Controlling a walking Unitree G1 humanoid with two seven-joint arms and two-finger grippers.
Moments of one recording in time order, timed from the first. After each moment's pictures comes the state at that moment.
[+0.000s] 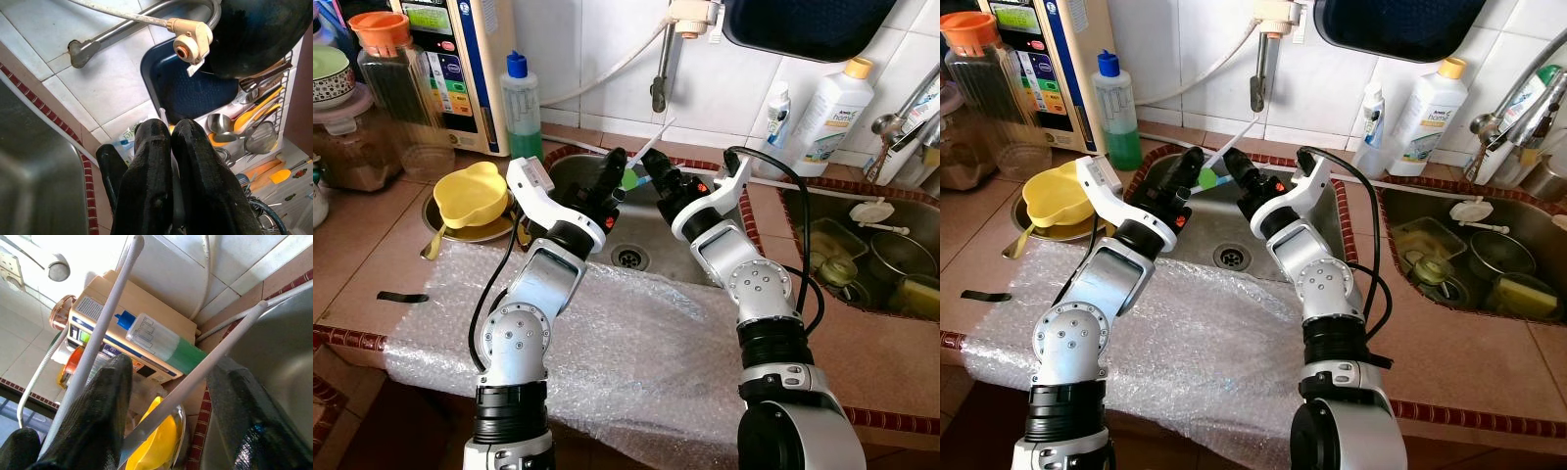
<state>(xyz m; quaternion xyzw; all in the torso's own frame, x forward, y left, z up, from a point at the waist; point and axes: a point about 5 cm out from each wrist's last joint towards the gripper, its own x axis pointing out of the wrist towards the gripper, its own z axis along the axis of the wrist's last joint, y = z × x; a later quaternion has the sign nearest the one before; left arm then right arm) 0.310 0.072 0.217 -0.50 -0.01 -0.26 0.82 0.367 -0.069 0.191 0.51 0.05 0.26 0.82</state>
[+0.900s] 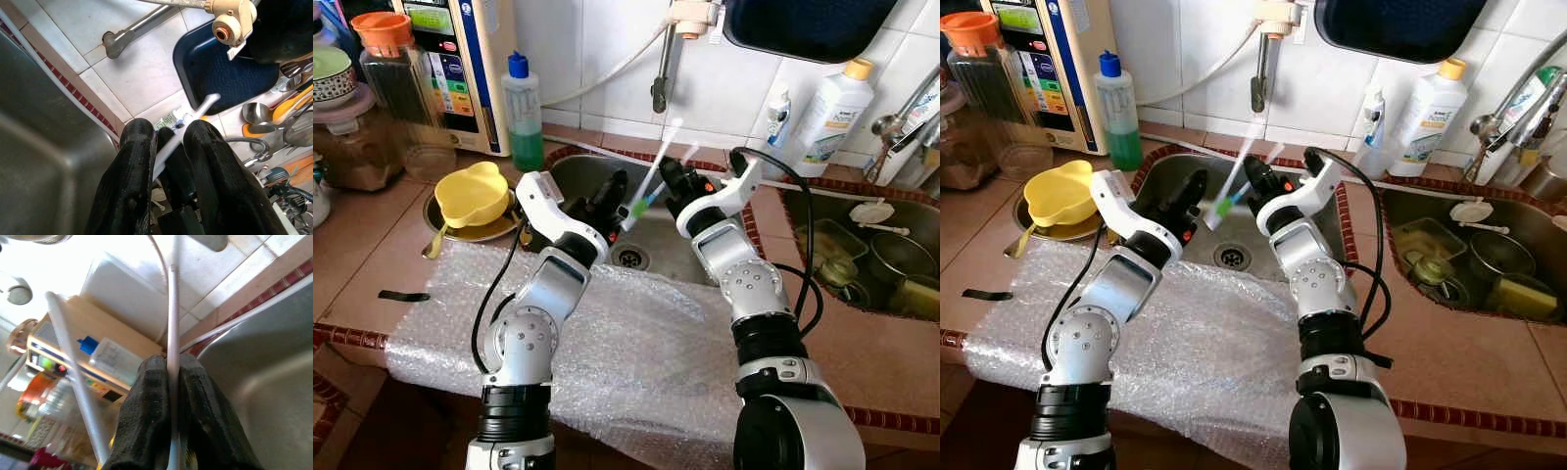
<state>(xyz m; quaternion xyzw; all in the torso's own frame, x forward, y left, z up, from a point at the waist) 0.316 0.070 0.198 -0.46 0.02 -0.22 0.86 0.378 -0.079 0.179 0.50 0.03 0.17 0.85</state>
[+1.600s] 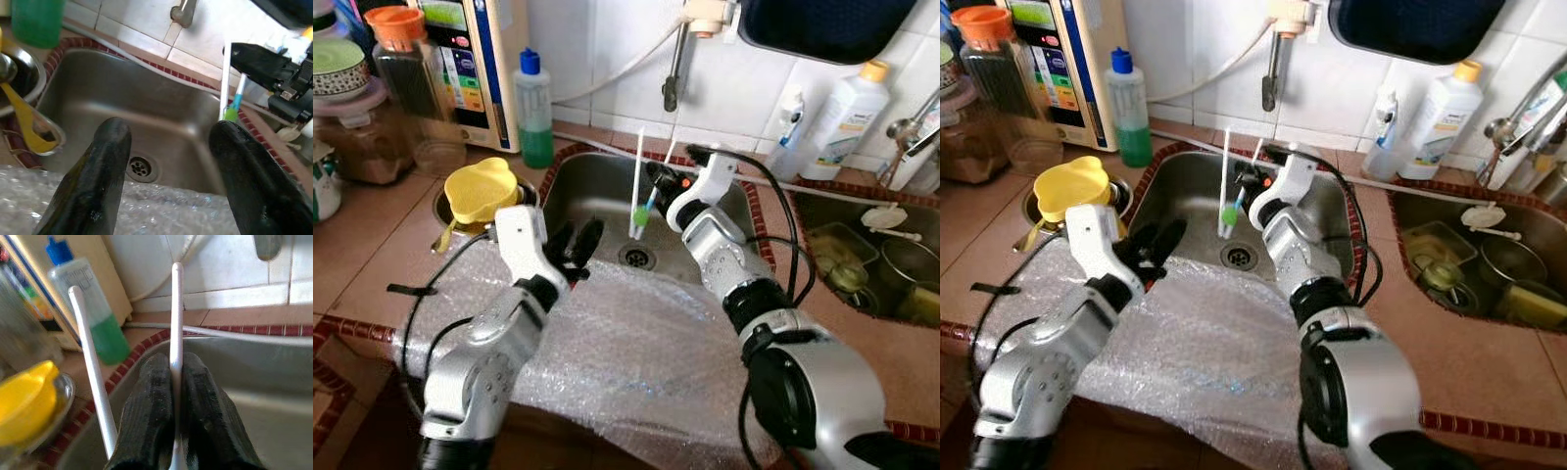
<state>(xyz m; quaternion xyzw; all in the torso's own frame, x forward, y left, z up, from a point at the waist) 0.281 0.121 0.158 -0.15 0.05 -0.18 0.97 0.402 -0.079 0.181 0.18 0.03 0.20 0.96</state>
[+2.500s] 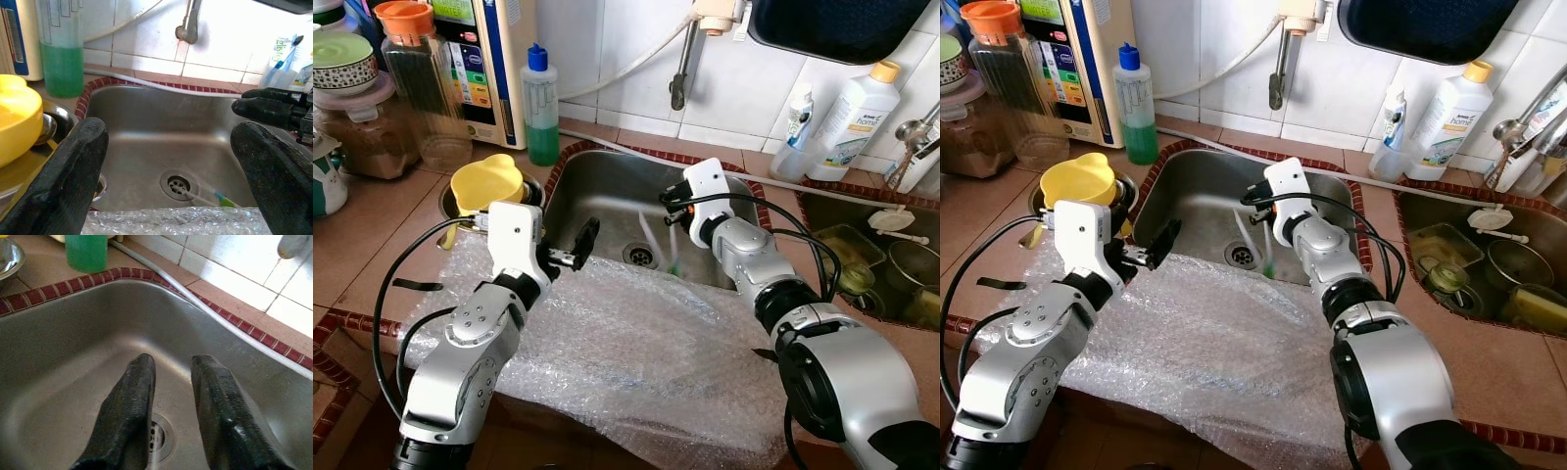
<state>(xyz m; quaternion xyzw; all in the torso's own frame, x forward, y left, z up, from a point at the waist) 0.285 0.133 0.171 -0.03 -0.01 -0.17 0.98 0.398 -0.102 0.157 -0.10 0.05 0.23 0.97</state>
